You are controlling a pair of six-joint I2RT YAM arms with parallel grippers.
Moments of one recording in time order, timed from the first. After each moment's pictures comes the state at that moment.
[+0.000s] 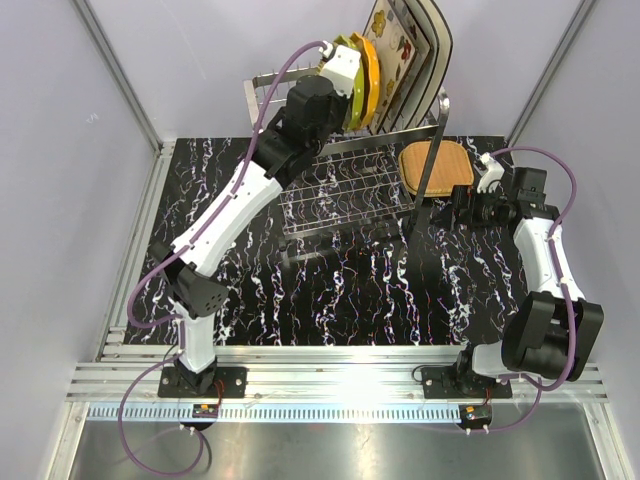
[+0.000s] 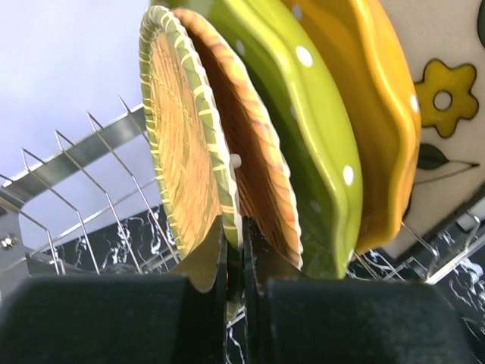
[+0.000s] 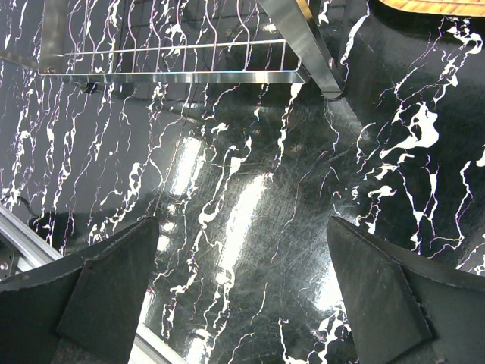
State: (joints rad) left arm -0.71 1.93 2.27 -0.49 -0.38 0.09; right arm -0.24 1.38 1.11 -0.59 -0.75 -0.15
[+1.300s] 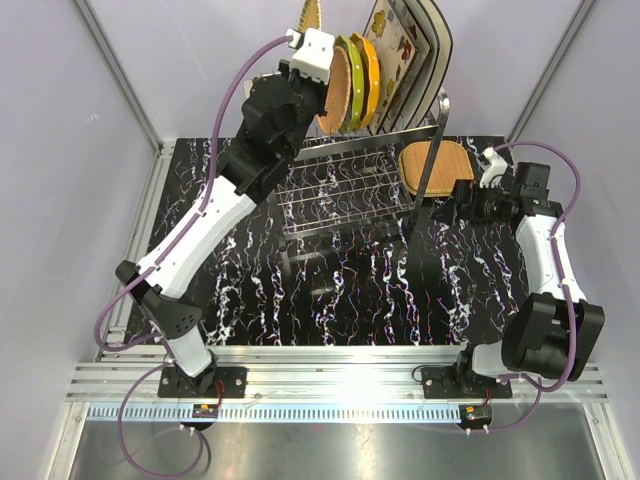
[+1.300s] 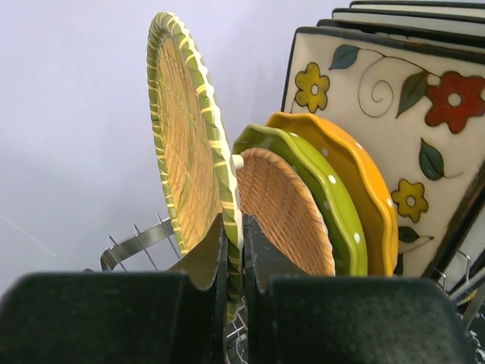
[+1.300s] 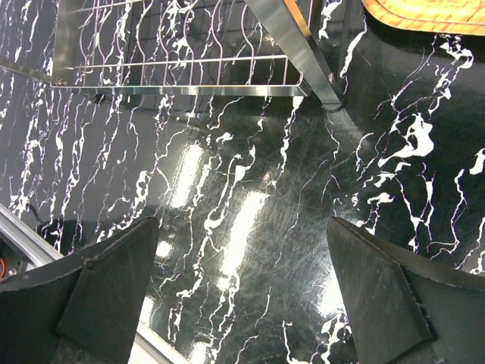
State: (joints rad) left arm -0.72 1.73 2.08 -0.14 -0.40 0.25; right arm -0.24 1.38 1.15 -0.61 -0.76 -0.13
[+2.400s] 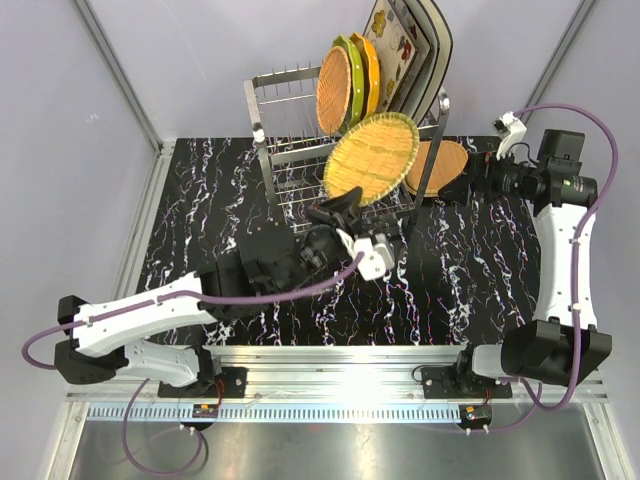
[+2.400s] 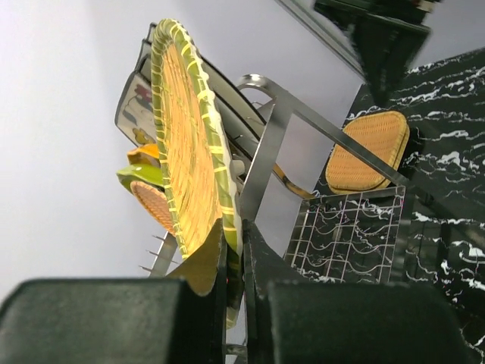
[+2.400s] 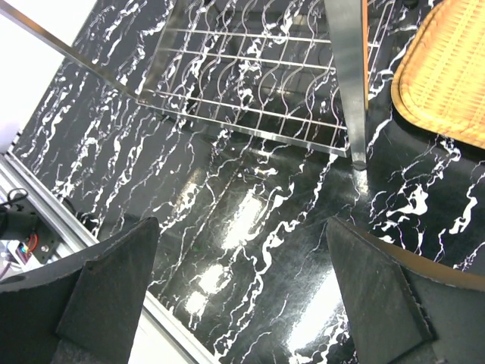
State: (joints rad) left arm -1.28 1.23 1.38 -0.04 -0.42 0.96; right arm -0.24 1.35 1.51 -0.90 -0.88 -0.22
